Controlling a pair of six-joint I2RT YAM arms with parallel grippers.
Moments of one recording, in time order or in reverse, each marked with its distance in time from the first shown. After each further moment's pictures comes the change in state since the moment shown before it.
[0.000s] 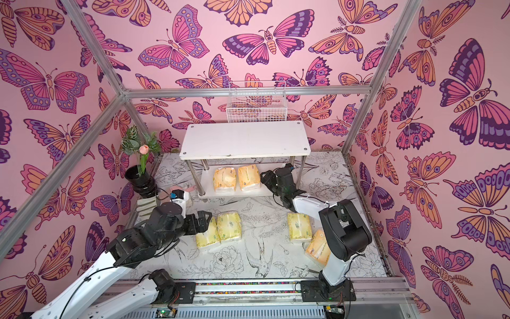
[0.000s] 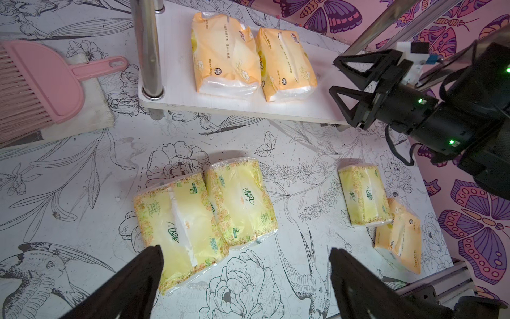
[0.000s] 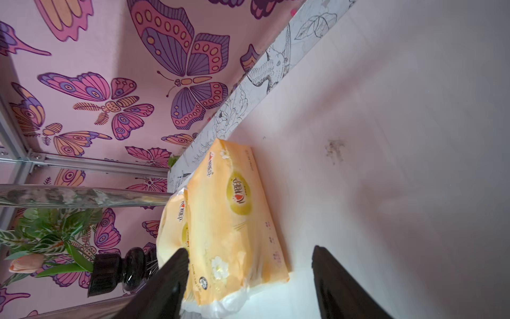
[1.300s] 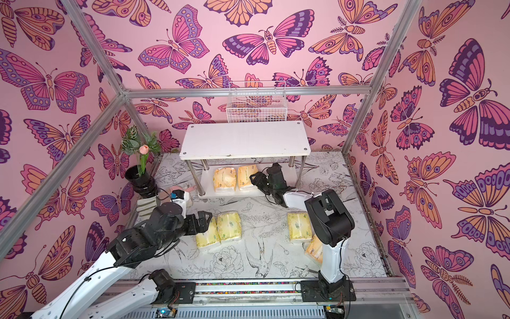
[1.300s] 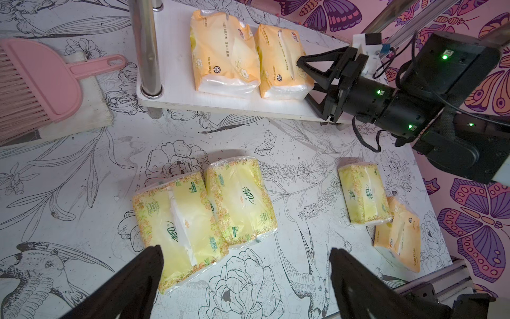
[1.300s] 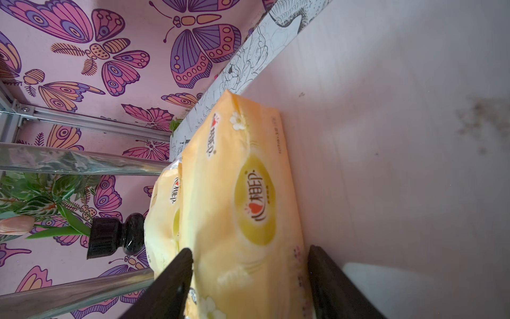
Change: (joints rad) left arm 0.000 0.001 -0.002 0.000 0.005 0.000; right arm 0.042 0.168 0.124 0.034 -0.117 -0.021
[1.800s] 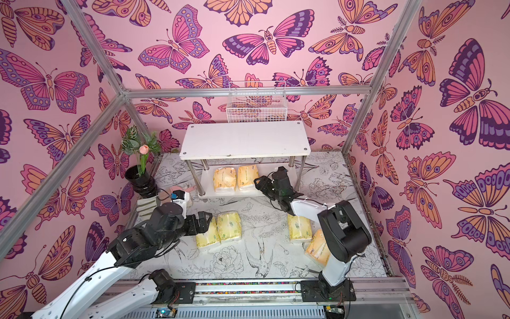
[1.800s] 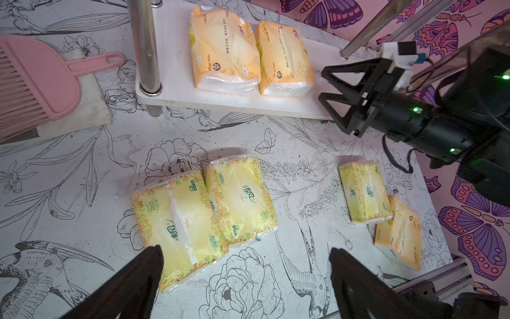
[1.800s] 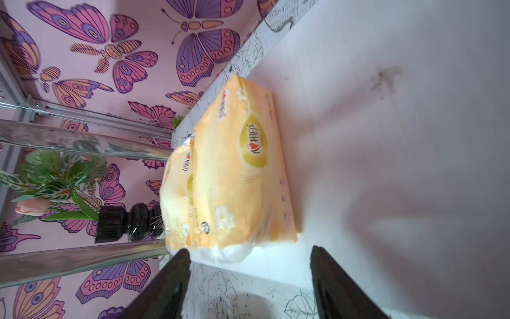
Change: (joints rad) left arm 0.001 -0.001 -0.006 0.001 0.009 0.005; right arm 0.006 -0.280 -0.194 -0.065 0.049 -0.008
